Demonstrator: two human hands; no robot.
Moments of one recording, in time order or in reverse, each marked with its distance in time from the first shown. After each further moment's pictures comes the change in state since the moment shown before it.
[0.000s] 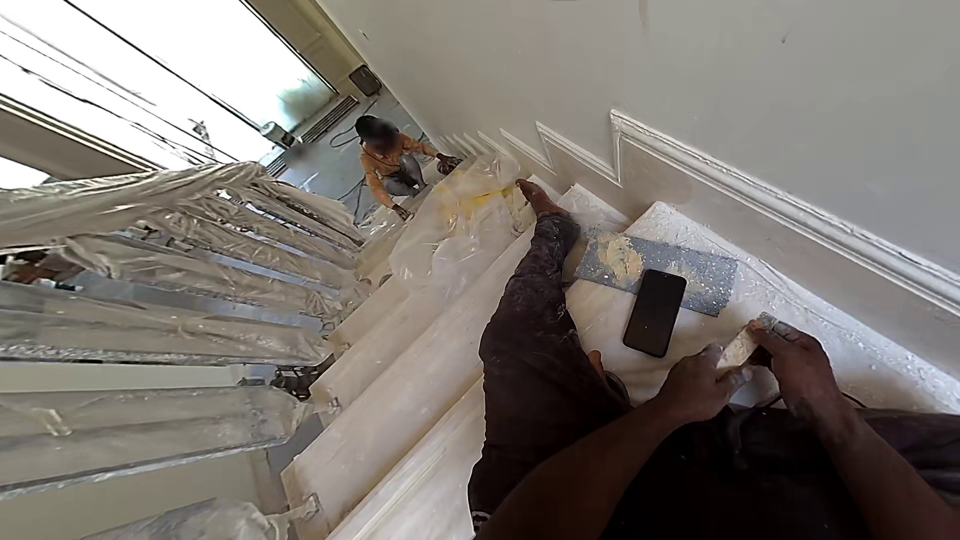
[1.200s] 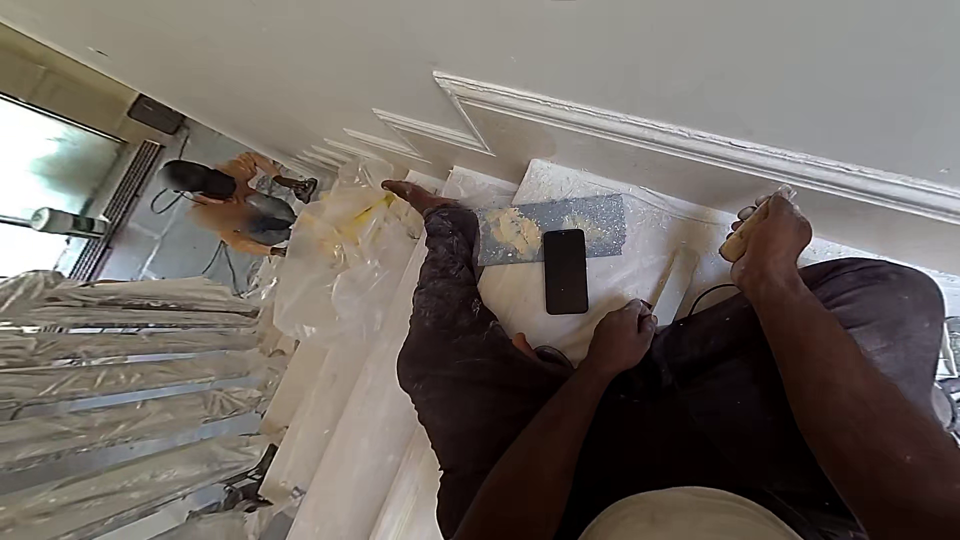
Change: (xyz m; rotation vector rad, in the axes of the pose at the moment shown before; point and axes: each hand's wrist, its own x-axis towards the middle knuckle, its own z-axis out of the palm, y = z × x) left_hand -0.002 -0.014 0.014 0.306 -0.136 -0.005; right_hand 0.014 -0.028 -0.059 0.538 0.717 0.058
